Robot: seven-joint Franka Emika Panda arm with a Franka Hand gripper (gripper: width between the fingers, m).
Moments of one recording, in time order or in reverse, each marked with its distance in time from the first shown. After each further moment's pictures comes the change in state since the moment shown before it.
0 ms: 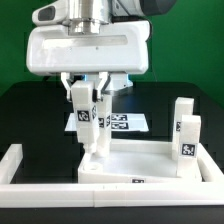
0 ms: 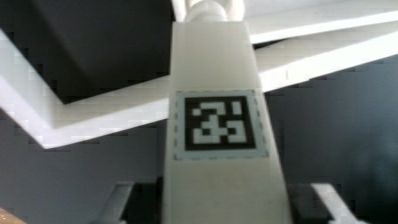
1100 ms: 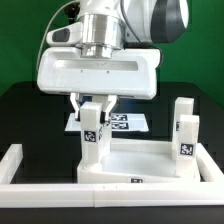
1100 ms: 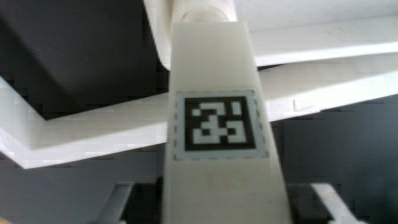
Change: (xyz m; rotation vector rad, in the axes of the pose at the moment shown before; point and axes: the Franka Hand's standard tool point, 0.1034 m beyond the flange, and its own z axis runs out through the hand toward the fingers) arm -0.018 -0.008 0.026 -0.046 0.049 -0.029
